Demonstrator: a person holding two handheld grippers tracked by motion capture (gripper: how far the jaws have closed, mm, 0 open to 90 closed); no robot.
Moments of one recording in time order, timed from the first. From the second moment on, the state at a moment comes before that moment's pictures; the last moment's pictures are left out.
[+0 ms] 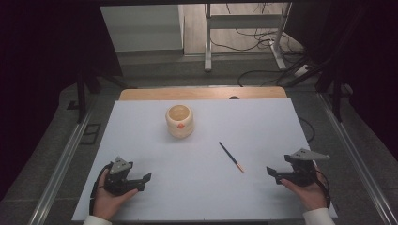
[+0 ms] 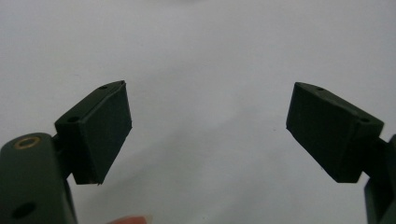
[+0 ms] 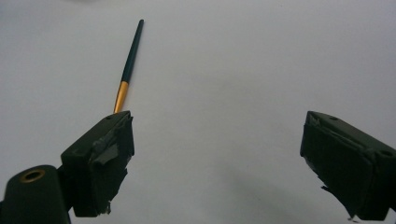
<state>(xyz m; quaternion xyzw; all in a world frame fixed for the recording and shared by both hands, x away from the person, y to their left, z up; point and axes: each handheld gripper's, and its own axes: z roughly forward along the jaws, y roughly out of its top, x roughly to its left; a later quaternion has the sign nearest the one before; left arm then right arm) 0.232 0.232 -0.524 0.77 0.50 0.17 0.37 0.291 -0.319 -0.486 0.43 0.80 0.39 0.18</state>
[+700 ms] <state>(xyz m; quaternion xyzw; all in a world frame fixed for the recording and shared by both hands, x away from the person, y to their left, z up) 0.232 0.234 -0.524 0.78 0.48 0.19 0.36 0.298 -0.290 -0.463 0.43 0.81 0.37 0.17</state>
